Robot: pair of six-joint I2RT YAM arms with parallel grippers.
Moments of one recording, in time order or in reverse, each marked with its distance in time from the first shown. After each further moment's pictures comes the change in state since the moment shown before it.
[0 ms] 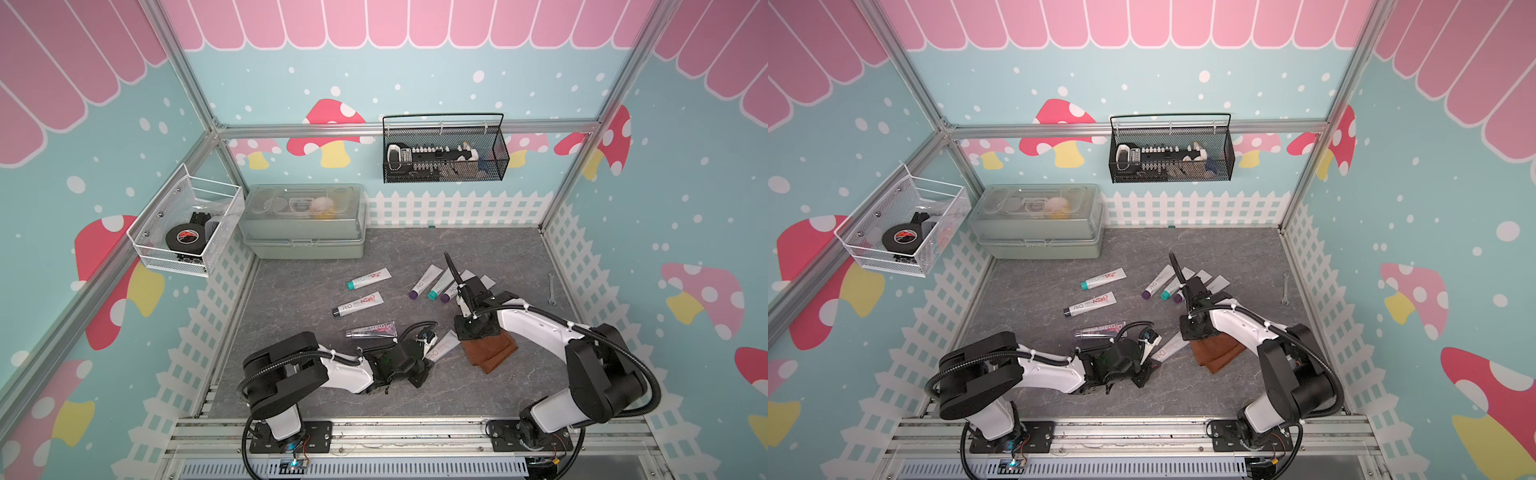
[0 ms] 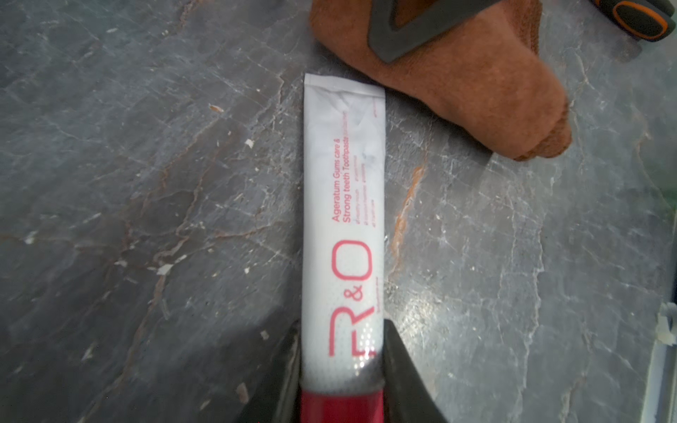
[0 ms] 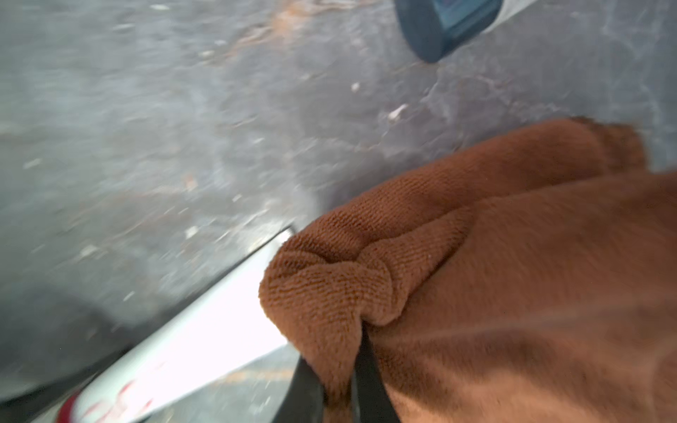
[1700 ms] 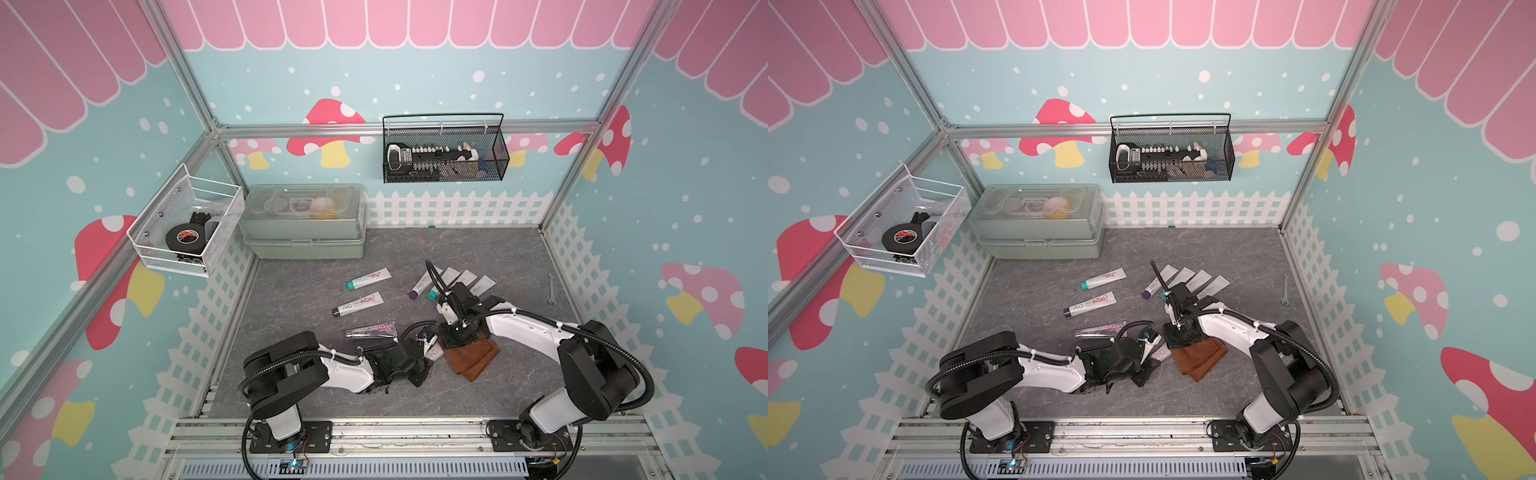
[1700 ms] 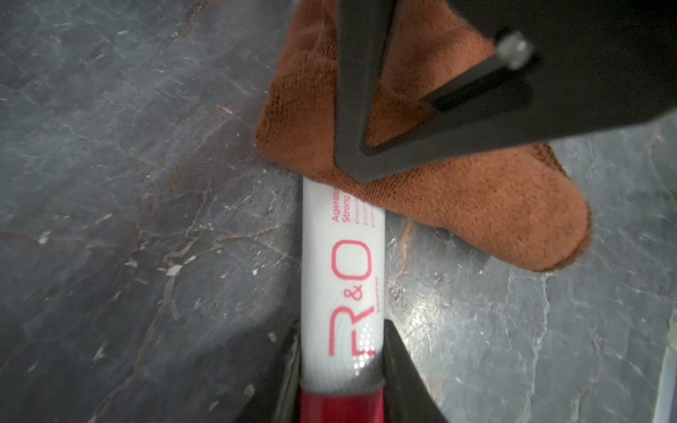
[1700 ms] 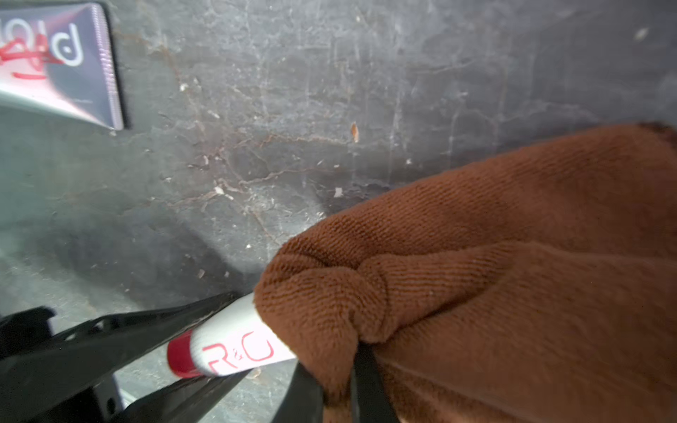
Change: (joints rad) left arm 0.003 0.003 0.005 -0.010 -0.012 0.001; right arm 0.126 0.077 0.010 0.046 -0.071 0.013
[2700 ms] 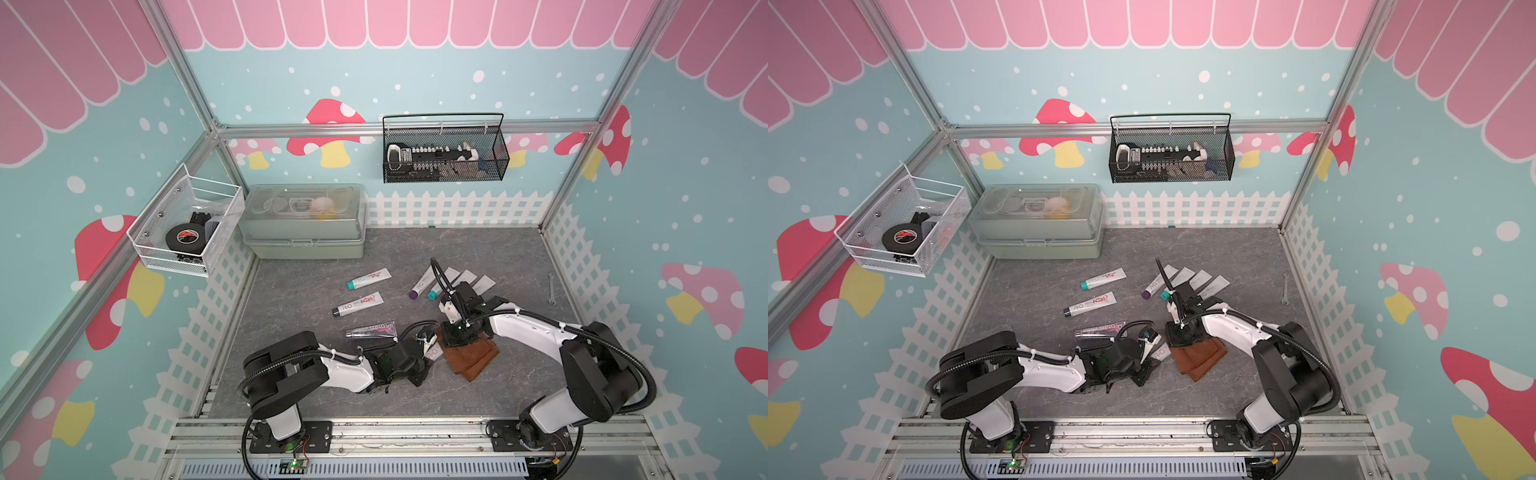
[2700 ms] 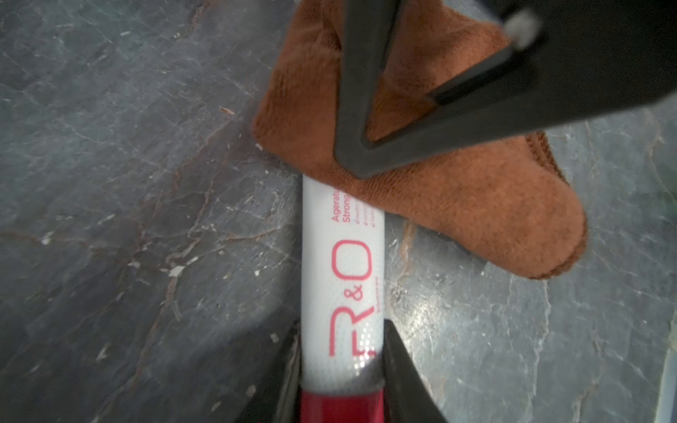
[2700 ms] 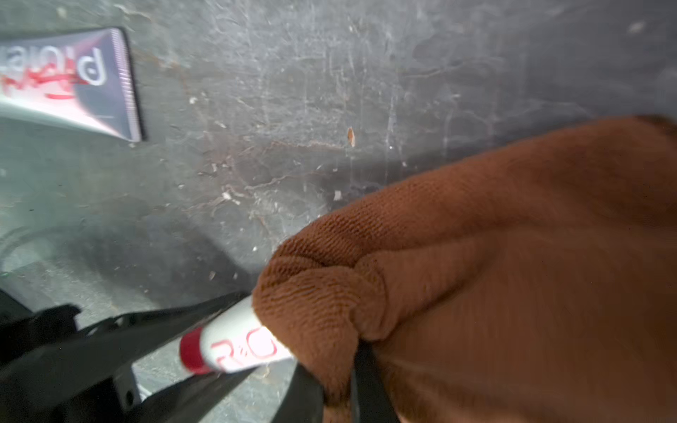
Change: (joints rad) left arm 0.002 0.000 0.002 -0.004 -0.001 0.000; right arm -0.040 0.005 -0.006 0.027 -0.094 0.016
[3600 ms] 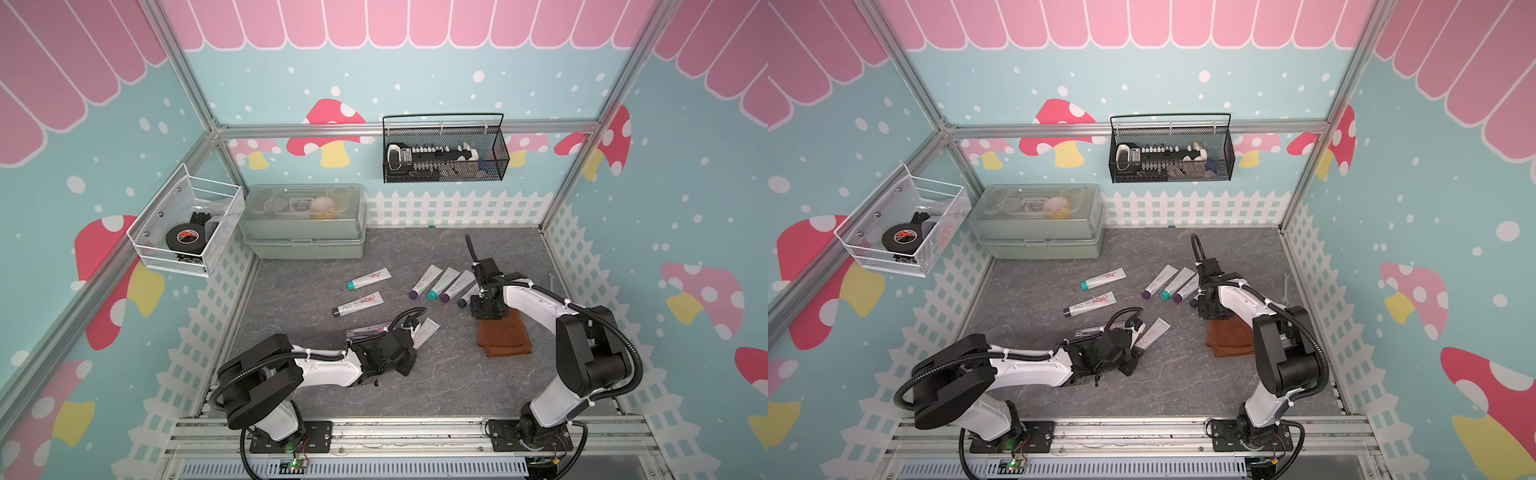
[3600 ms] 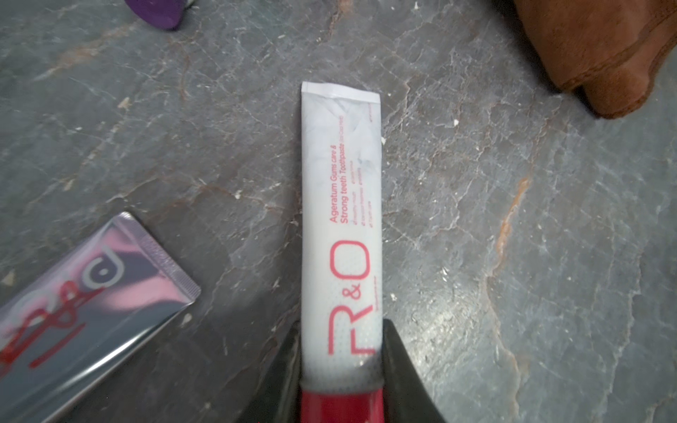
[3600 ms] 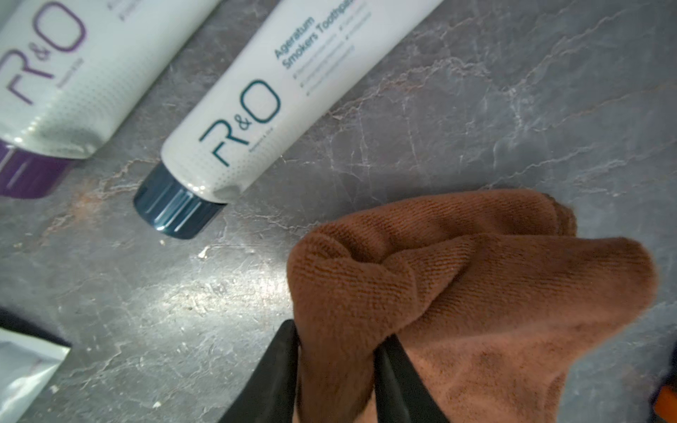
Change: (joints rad) left arm 0.086 -0.156 -0.003 -0.229 -0.085 -0.011; right arm -0.274 0.087 0.171 -0.121 0.374 -0.045
